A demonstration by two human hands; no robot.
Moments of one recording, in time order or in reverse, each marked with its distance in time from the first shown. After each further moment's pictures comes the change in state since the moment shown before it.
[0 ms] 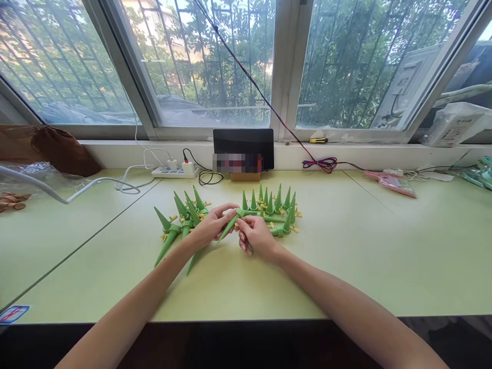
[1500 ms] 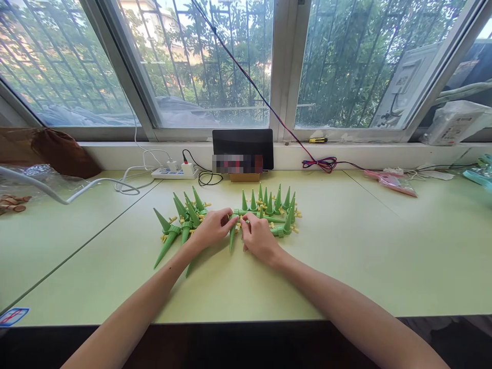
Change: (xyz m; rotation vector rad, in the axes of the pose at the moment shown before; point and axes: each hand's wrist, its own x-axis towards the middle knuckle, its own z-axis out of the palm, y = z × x) left_hand 0.006 -0.017 -0.004 0.828 0.205 0.290; right_hand -0.003 0.006 -0.007 -0.550 0.190 -0.276
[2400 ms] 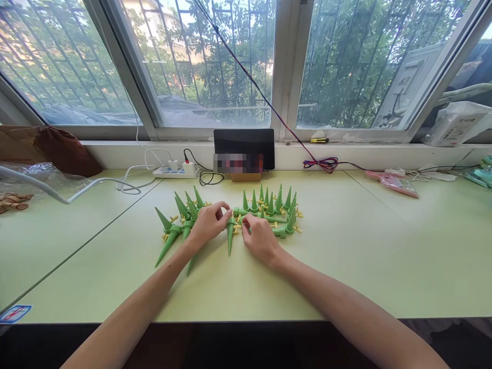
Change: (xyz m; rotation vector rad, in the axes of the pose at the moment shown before) left_hand 0.004 -0.001 -0.006 0.059 0.181 -0.108; right_hand 0.002 0.000 -0.001 -0.441 0.027 -0.134
